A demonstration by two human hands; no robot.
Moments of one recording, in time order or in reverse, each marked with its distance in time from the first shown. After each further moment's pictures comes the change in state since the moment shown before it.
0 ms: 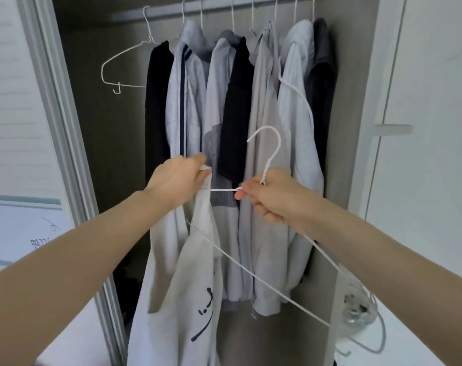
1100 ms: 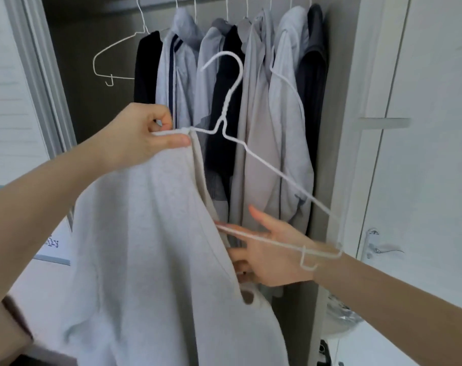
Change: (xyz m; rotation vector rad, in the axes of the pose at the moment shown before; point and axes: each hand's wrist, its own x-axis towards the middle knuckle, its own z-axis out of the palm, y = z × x) left_hand 0.008 -0.005 -0.068 -0.497 0.066 0.096; right_hand 0.005 0.112 -0.026 0.662 -1.122 0.278
